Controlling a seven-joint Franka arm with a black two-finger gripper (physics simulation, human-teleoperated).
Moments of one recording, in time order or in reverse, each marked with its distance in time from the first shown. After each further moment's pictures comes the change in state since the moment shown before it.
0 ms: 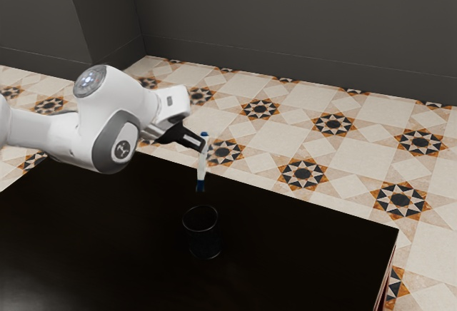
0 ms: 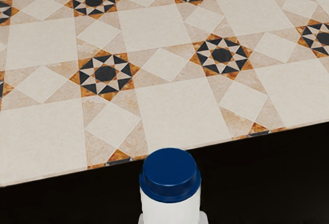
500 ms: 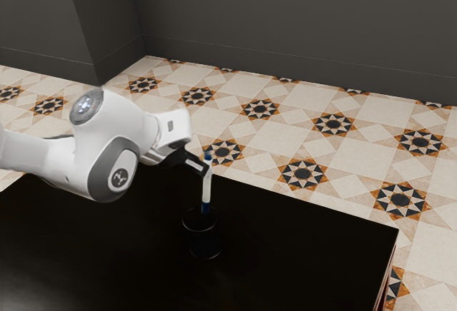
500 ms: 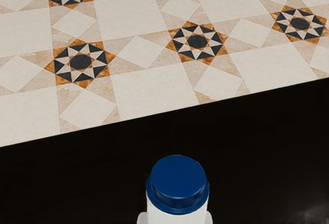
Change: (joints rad) arm 0.015 -0.072 -0.102 -0.140 -0.075 0.068 0.021
